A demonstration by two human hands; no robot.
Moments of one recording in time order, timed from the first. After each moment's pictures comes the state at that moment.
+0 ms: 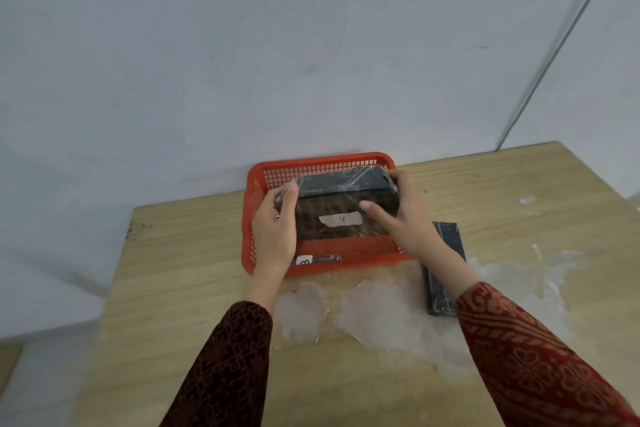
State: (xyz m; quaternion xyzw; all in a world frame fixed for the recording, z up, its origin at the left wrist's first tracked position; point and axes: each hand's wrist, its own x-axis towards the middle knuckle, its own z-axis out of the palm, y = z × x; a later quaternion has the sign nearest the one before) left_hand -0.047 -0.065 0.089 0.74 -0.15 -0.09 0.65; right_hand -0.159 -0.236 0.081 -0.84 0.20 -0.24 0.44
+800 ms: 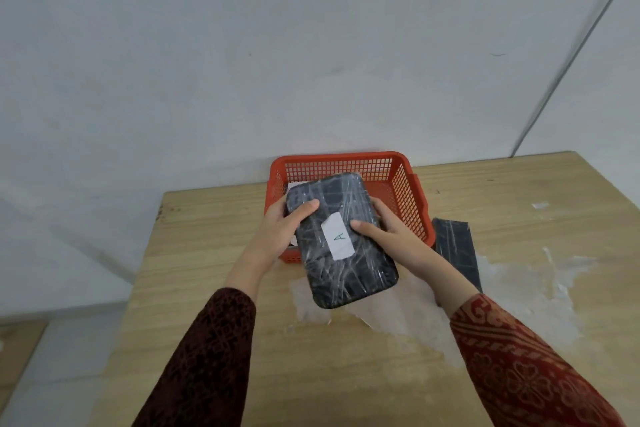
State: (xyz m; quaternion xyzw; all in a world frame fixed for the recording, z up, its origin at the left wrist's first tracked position) left_hand -0.041 -0.016 0.090 0.66 -0.17 -0.32 0.66; right_hand -0.171 -0.195 0.072 -0.73 0.17 -0.01 0.66
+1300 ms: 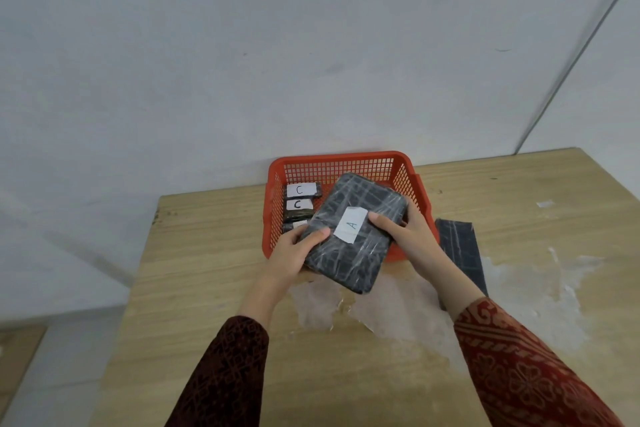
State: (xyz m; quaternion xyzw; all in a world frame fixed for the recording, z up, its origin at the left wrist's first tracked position) left_hand -0.057 -0.025 0.056 0.65 -0.06 -0.40 0.65; right_hand -0.164 -0.211 0.051 -0.67 0.30 -0.15 0.66
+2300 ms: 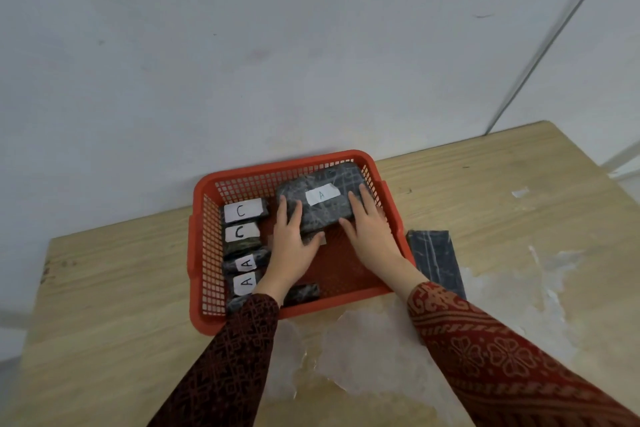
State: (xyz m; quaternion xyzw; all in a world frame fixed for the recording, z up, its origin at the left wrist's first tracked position) left_hand 0.006 -0.164 -0.043 0.85 -0.31 -0.19 0.39; right_hand -0.095 -0.286 -0.017 -0.91 0.33 -0.05 0.26
